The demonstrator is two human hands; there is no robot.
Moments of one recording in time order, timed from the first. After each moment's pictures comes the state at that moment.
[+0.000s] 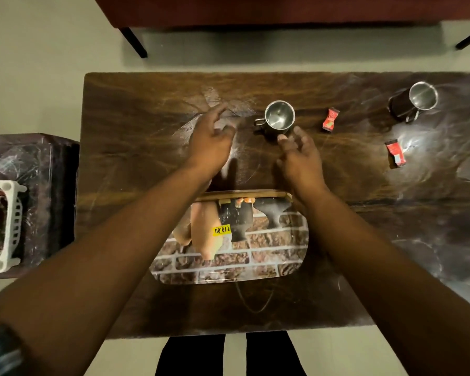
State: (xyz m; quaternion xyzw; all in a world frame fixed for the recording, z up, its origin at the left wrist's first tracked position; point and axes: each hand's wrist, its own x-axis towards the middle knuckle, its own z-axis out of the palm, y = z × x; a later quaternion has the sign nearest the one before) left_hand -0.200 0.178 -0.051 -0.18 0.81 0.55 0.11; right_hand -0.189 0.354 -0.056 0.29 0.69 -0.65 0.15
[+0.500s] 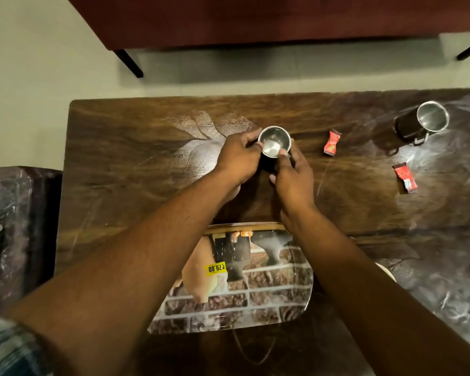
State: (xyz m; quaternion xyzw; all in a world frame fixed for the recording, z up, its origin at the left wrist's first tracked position) left_hand -0.262 0.237 -0.095 -0.20 0.72 0.64 0.17; right_hand -0.224 0.344 -0.107 0.29 0.69 -0.65 0.08
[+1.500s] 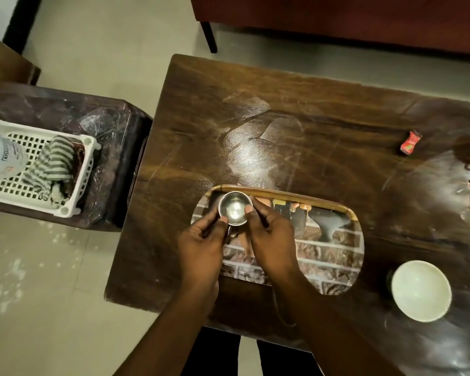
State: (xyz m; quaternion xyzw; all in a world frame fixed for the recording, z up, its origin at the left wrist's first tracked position) left_hand 0.006 0.138 -0.063 -0.52 0.52 0.68 -0.04; right_hand -0.042 0.243 -0.095 0.08 0.78 -0.57 0.25
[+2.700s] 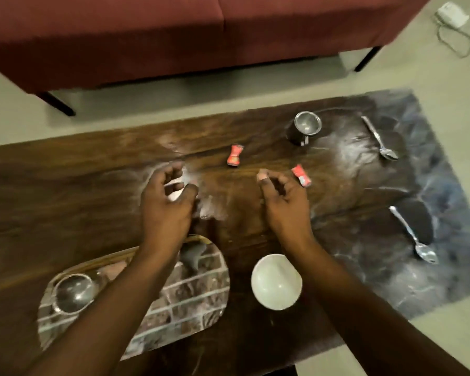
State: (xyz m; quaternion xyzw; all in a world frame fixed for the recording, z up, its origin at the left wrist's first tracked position) left_hand -0.181 0.321 -0.031 -0.21 0.76 0.62 0.04; right_hand -0.170 0.518 -0.044 0.25 0.75 -0.61 0.01
